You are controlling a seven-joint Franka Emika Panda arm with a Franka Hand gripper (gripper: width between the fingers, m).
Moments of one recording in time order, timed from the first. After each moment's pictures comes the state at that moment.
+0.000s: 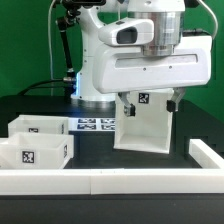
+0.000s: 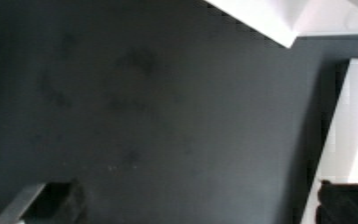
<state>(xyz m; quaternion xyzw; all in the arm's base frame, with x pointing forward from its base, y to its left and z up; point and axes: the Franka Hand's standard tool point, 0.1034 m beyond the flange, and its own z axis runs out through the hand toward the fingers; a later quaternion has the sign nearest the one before) 0.559 0.052 0.091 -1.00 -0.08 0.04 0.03</state>
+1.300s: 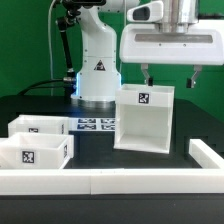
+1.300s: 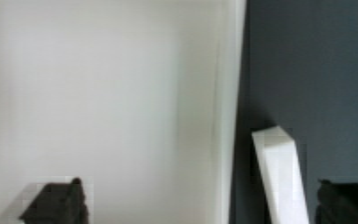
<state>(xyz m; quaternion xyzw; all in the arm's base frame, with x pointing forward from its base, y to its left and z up) 0.462 0.113 0.117 -0.99 0.13 0.02 0.01</state>
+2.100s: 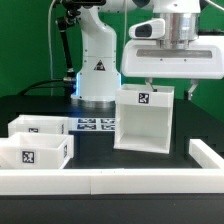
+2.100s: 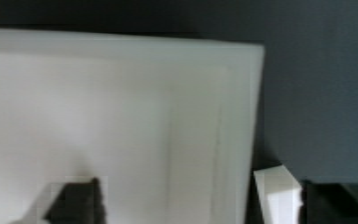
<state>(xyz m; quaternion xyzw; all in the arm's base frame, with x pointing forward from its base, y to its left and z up) 0.458 0.113 0.098 -0.99 0.11 0.03 0.01</state>
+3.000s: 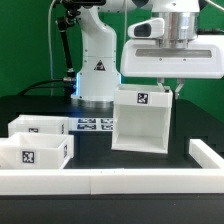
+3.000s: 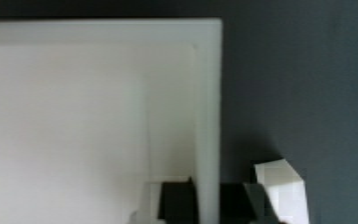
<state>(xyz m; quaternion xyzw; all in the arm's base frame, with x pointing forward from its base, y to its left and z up) 0.459 0.113 0.098 -0.99 0.10 0.03 0.01</state>
